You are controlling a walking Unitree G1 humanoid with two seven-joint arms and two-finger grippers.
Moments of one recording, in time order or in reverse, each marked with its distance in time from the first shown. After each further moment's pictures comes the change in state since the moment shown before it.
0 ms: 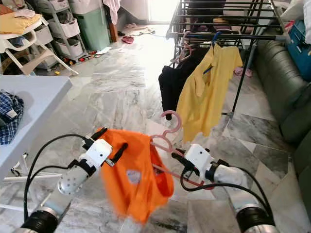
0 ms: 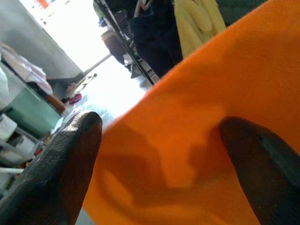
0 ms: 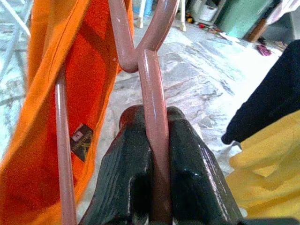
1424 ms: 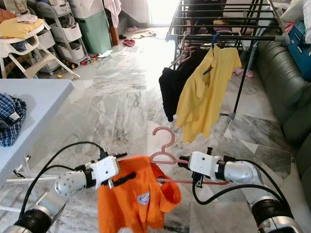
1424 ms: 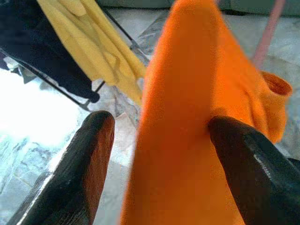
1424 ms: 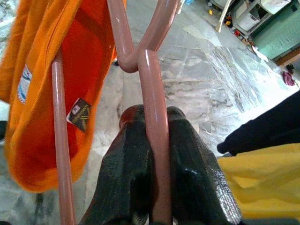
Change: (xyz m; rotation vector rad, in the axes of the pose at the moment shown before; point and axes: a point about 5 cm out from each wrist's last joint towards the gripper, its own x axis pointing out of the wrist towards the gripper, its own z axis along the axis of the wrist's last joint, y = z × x) left arm -0.010 -0.021 -0.007 0.037 0.049 -0.533; right arm -0.016 -0.012 0.002 -0.279 0.103 0.202
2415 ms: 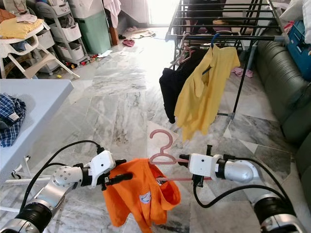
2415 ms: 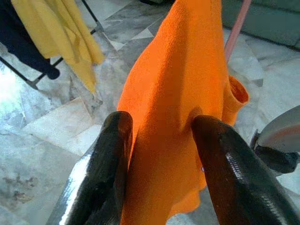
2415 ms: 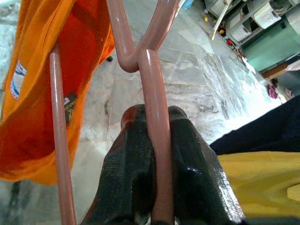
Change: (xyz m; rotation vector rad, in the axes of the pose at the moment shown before) left arm -0.004 0.004 -0.011 -0.234 0.033 -0.152; right arm -0.003 -0.004 0.004 -0.126 0.003 -0.009
